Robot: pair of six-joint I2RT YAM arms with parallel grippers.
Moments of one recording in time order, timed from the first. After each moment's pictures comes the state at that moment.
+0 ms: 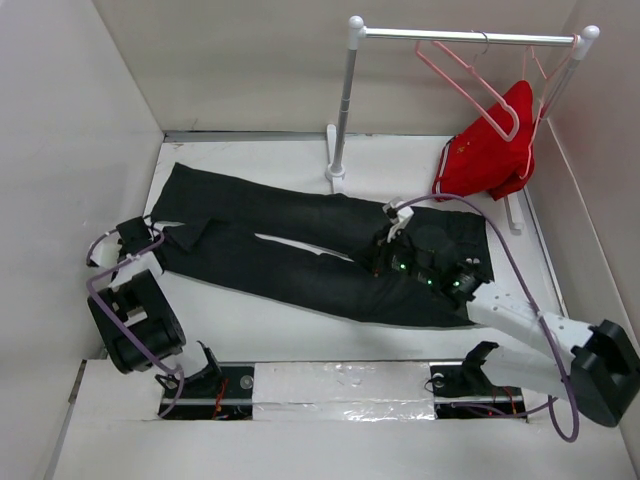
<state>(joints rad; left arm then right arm) 0.46 1.42 0.67 -0.17 -0.43 -1.00 0.74 1.12 0.62 0.27 -0.23 0.40</state>
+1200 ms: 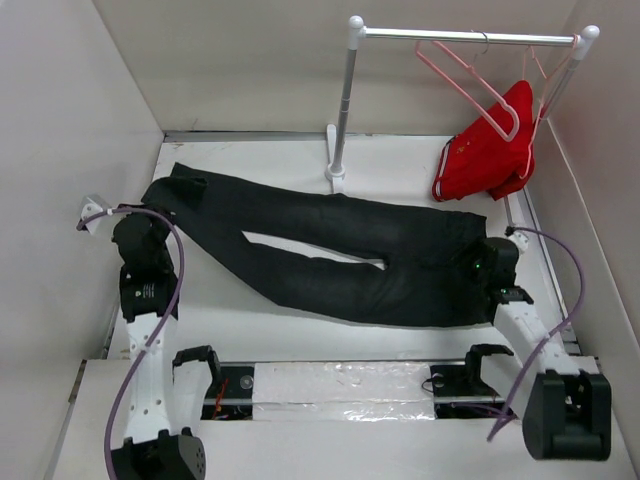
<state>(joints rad) 0.19 0.75 0.74 -0.15 -0.28 -0.83 0.03 0.86 0.34 -0.05 0.15 0.64</state>
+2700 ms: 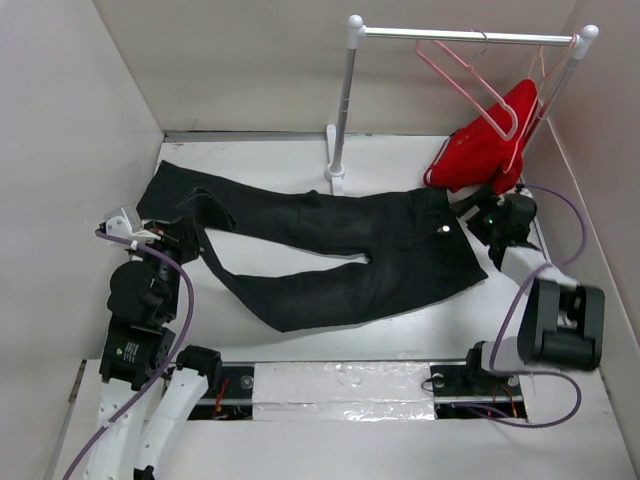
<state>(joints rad) -0.24 0.43 0.86 -0.40 -0.31 -0.51 -0.18 1.50 0.73 0.24 -0.26 0.69</state>
